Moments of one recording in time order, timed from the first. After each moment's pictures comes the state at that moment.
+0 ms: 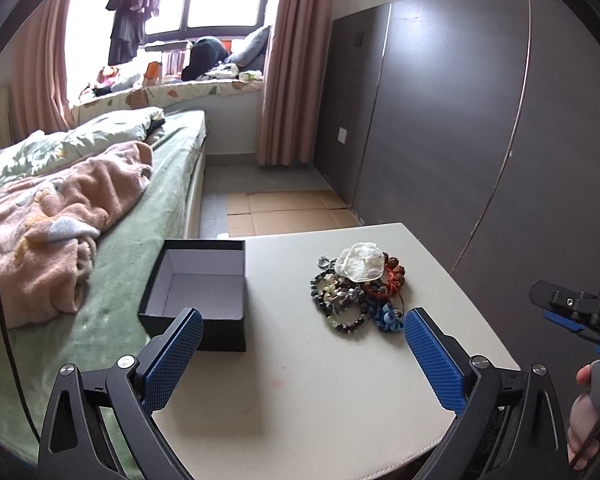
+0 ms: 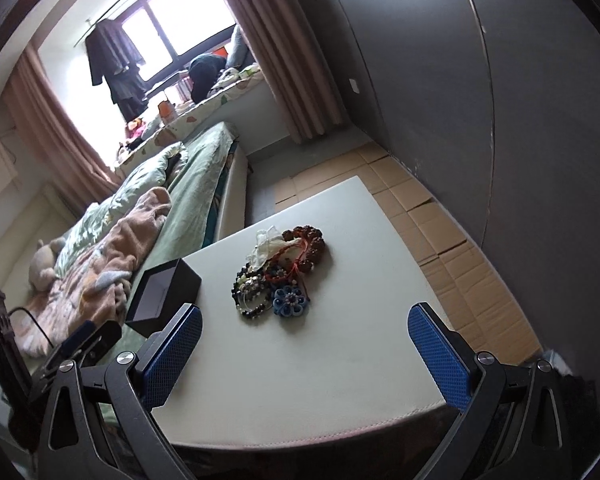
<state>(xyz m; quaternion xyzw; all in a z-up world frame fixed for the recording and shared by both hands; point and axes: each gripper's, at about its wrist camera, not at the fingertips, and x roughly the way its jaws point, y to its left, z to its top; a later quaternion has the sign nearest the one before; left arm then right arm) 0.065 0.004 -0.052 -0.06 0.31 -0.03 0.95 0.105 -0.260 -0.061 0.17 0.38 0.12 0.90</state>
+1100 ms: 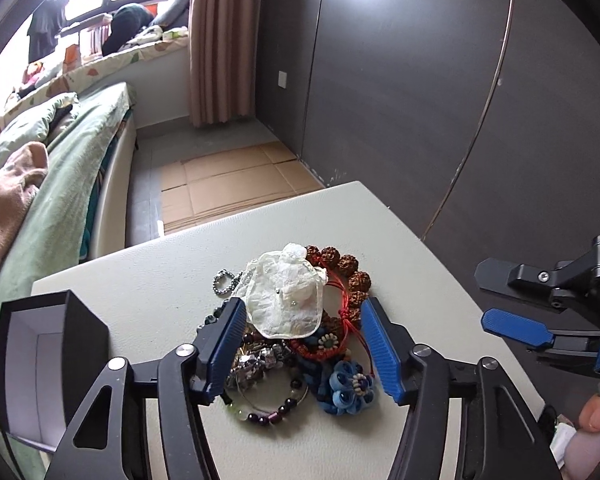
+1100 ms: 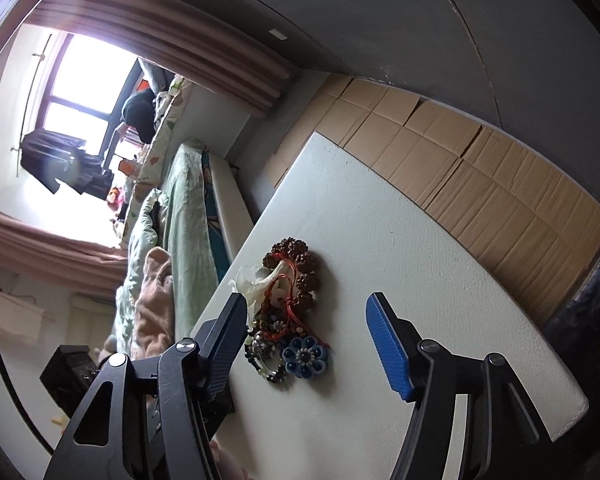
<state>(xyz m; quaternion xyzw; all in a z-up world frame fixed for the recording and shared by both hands) 0.215 -0.077 -0.110 -0.01 0.40 -0.11 0.91 0.213 -0.277 -0.137 0.40 0.45 0.10 0.79</state>
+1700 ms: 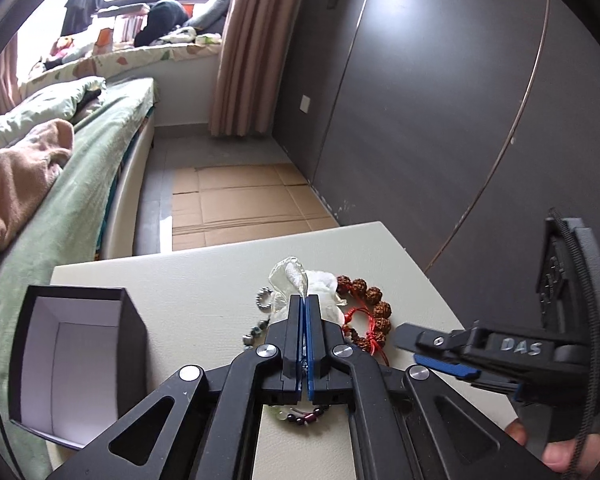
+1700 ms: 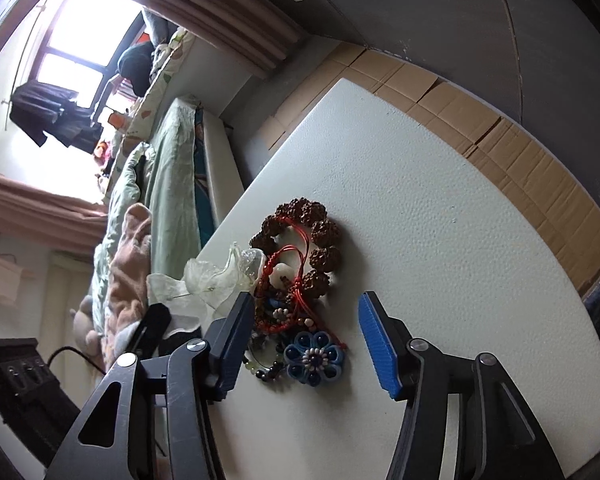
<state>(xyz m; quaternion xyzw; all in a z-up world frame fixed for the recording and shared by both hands) 0.199 -0.025 -0.085 -0.08 0.36 -0.10 0.92 0.249 -0.224 -0.160 0.33 0.51 0.13 0.78</state>
